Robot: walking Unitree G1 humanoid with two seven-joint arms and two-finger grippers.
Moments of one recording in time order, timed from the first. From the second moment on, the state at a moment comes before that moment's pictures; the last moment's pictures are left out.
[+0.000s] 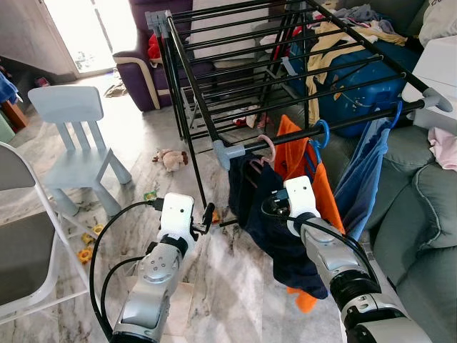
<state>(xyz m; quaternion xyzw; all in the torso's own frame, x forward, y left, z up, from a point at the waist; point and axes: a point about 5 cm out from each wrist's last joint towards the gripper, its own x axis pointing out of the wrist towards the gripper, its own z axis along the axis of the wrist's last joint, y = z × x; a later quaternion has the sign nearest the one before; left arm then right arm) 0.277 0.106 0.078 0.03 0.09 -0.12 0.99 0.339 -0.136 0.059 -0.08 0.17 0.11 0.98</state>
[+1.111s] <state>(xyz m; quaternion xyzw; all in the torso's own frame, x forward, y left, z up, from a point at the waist) 0.274 0.107 0.074 0.03 0.10 -0.12 0.99 0.338 -0.138 0.056 -0.08 0.16 0.11 0.98</state>
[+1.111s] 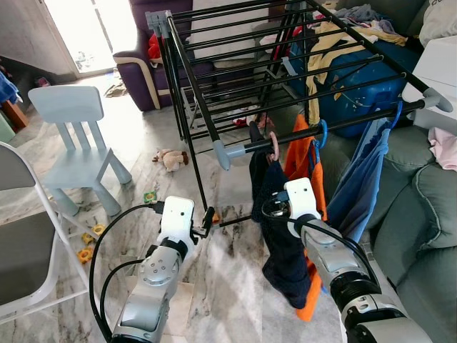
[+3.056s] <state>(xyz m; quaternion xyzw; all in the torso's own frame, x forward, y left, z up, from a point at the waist) 0.271 0.119 0.074 0.05 0.08 -0.07 0.99 0.284 -0.141 0.074 -0.05 0.08 0.11 0.99</state>
